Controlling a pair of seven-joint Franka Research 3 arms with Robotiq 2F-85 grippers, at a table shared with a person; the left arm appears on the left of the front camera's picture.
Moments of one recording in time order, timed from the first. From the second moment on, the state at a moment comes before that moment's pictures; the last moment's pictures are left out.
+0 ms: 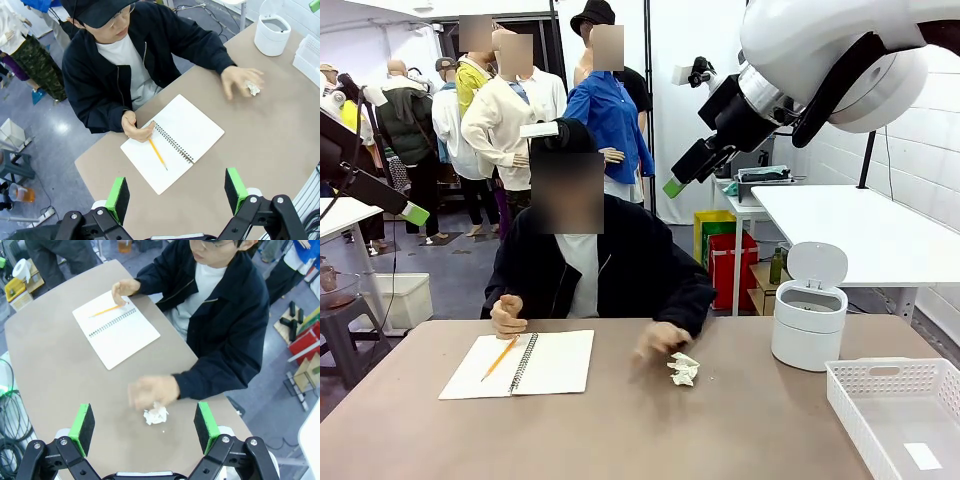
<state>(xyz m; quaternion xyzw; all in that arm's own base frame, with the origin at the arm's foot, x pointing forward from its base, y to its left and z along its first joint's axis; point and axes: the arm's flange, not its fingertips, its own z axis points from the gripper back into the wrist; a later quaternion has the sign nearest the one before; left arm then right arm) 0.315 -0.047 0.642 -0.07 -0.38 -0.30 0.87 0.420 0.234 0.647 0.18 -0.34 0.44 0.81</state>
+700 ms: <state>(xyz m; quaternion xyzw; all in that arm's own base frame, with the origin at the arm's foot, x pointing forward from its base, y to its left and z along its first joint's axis) 0.315 -0.047 0.642 -0.07 -0.38 -0.30 0.87 0.434 0.234 0.610 0.14 -0.22 0.45 0.85</state>
